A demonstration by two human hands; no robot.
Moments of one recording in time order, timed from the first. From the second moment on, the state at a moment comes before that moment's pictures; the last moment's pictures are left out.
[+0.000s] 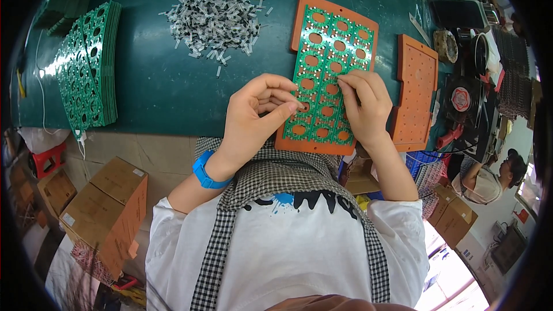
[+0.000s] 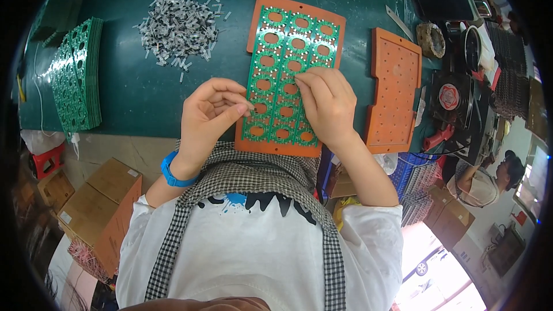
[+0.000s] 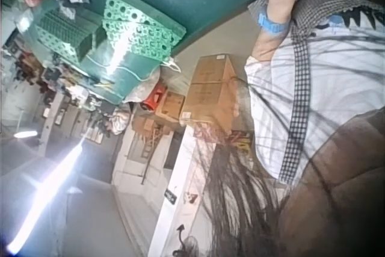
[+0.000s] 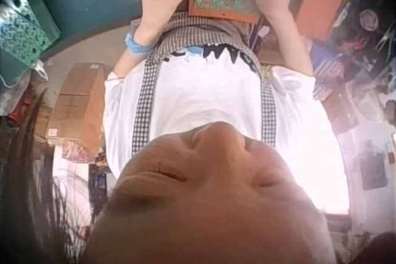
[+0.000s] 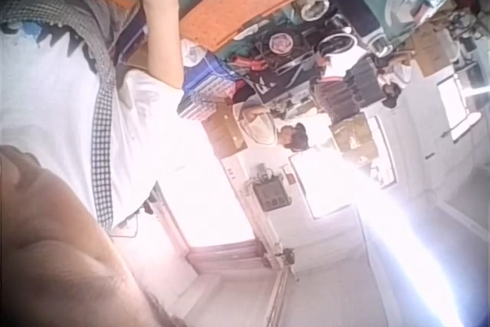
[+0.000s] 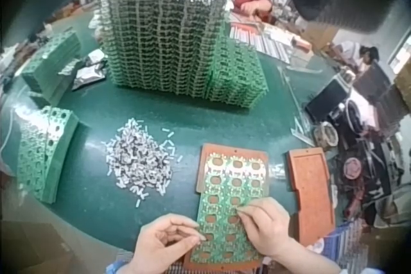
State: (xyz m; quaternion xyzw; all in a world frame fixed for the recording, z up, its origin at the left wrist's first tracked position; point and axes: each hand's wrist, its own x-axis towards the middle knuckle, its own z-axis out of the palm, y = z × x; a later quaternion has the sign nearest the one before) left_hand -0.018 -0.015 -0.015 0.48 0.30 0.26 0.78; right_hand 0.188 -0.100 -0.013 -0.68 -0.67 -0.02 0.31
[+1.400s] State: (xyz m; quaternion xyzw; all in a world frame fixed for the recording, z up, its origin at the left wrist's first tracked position) left_hand -0.044 0.031 -0.015 0.82 0.47 0.25 0.21; right_hand 0.217 -0.067 0.003 -0.70 -0.63 0.17 0.30
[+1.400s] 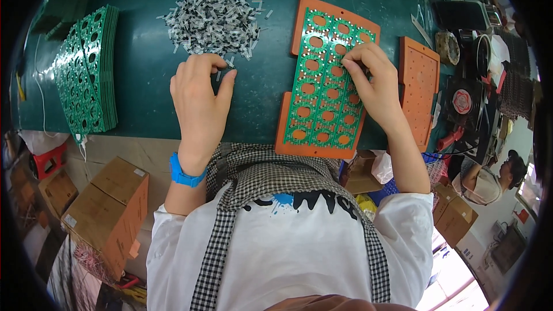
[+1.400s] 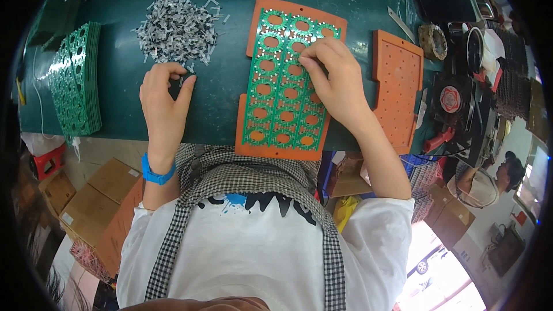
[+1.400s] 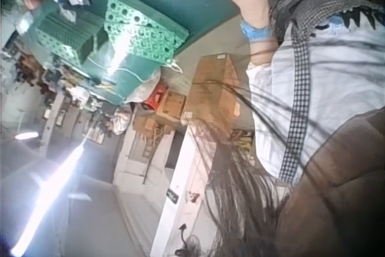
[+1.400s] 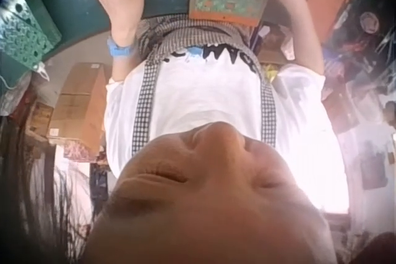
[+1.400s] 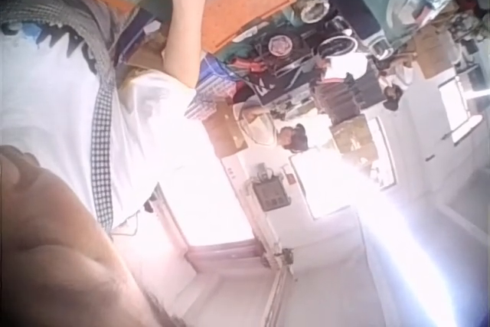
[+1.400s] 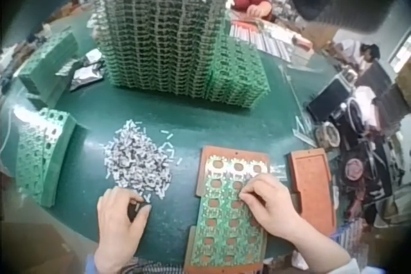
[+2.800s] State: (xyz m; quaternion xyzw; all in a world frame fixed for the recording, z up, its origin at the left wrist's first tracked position) left_hand -0.041 0.057 -0.010 0.77 0.43 0.32 0.35; right_hand 0.201 -0.058 0.019 -0.60 -0.70 0.19 0.35
